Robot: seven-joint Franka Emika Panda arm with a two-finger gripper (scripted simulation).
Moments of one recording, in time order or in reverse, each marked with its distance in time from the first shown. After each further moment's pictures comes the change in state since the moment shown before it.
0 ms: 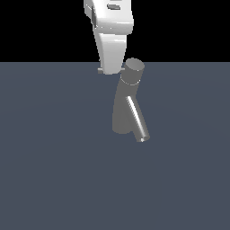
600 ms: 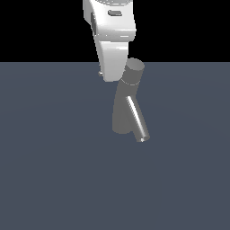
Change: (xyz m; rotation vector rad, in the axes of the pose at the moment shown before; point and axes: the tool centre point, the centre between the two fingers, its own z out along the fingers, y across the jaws) arm -0.003 0.022 0.000 0.006 0.000 -0.004
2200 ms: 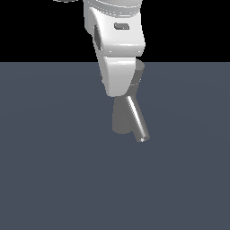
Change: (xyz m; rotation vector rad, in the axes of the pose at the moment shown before) arm -0.004 0.041 -0.002 0.008 -0.014 -0.023
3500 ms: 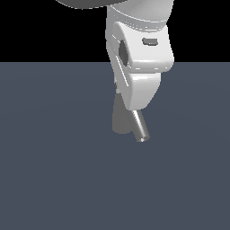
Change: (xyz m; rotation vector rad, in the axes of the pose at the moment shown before) arm 0.029 0.036 0.000 -0.002 0.004 0.009
